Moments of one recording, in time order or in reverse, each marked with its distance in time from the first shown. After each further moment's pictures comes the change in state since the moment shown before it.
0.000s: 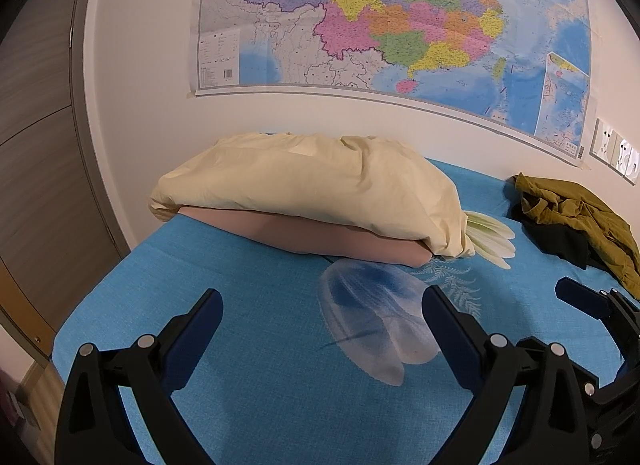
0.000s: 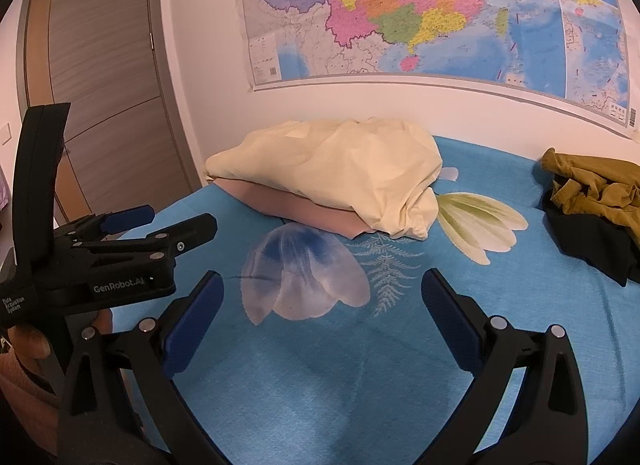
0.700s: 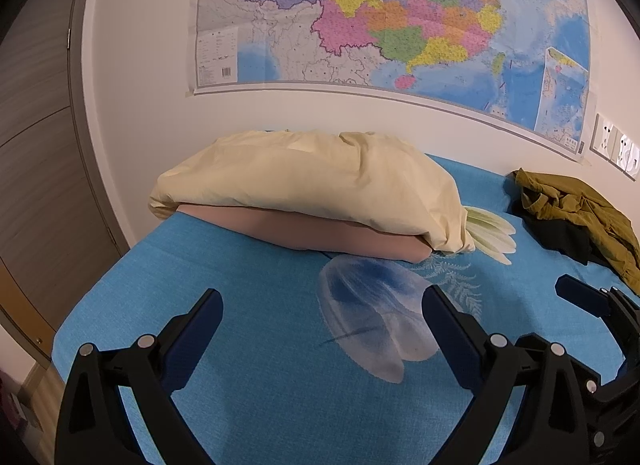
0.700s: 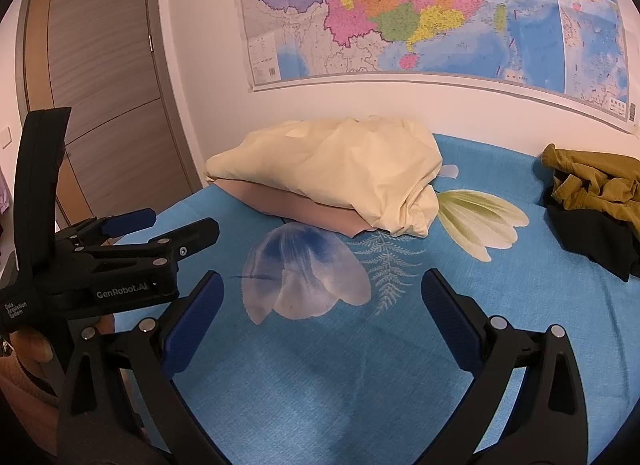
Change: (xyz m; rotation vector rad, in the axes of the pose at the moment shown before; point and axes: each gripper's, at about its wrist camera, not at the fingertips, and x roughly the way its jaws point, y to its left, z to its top) left arm 0.000 -0.002 -0.002 0.008 0.009 0.003; right arm 0.000 0.001 -0.001 0.011 0.003 -0.003
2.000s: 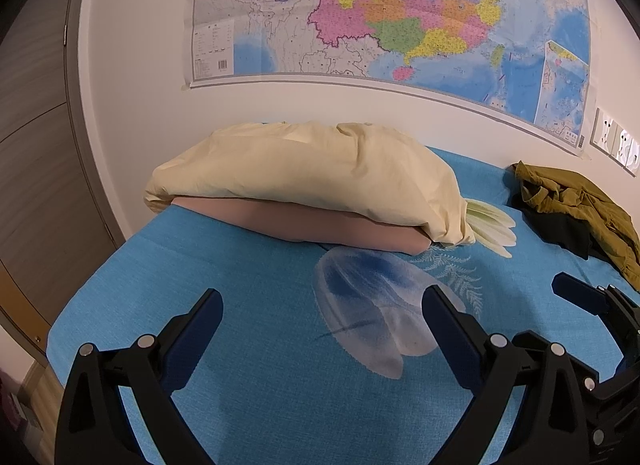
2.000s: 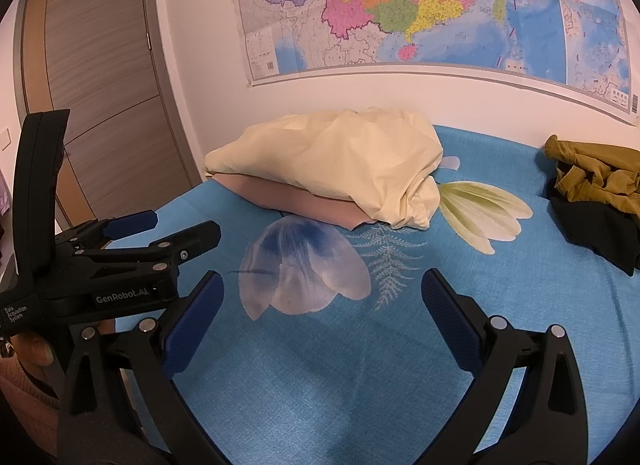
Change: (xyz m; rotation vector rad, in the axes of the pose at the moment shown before) left arm 0.006 -0.002 -0.005 0.003 0.021 -0.005; right arm 0.006 -0.003 -0.003 0.018 0.022 0.009
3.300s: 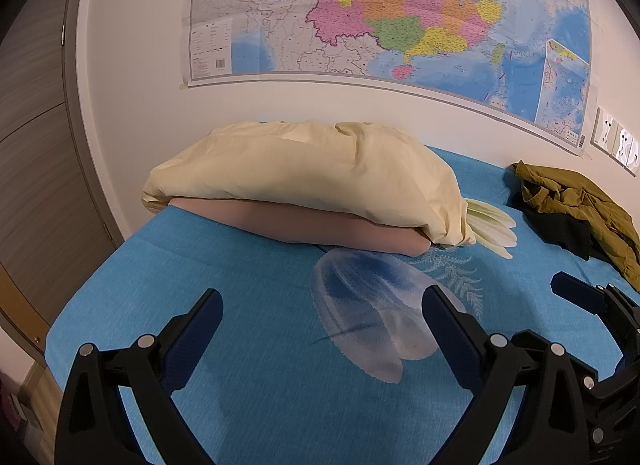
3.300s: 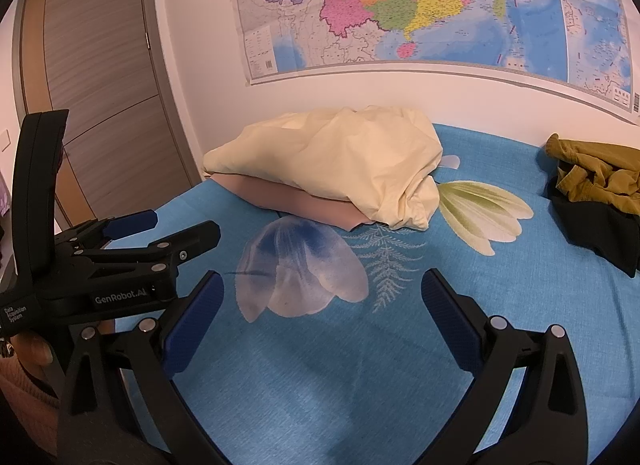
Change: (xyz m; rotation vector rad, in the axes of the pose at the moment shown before) left arm 0.003 -0.001 0.004 0.003 0.005 -0.001; right arm 0.004 -0.003 0.003 0.004 0.003 -0.001
